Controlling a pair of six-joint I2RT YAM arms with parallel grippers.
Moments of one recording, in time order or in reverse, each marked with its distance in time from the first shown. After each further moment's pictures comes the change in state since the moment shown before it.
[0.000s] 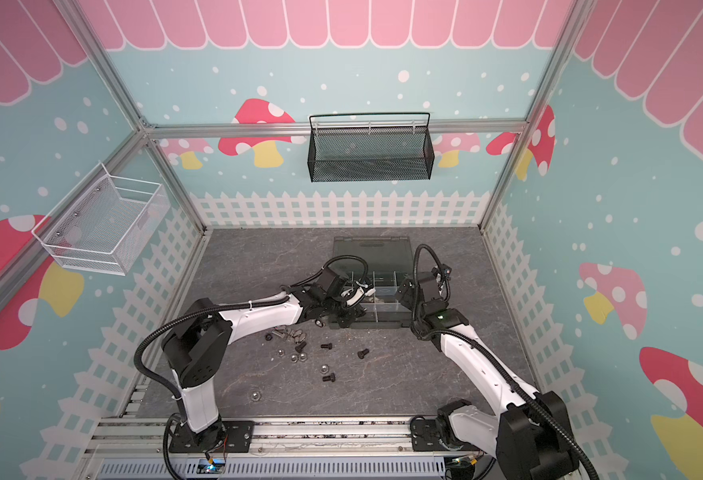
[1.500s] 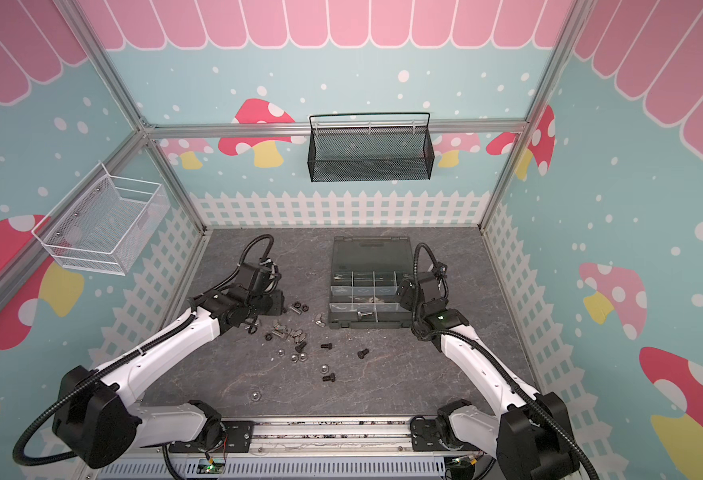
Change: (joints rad) left arm 0.370 -0.644 -0.356 -0.388 -0.391 -0.622; right arm 0.000 -0.001 0.001 0.005 -0.020 -0.112
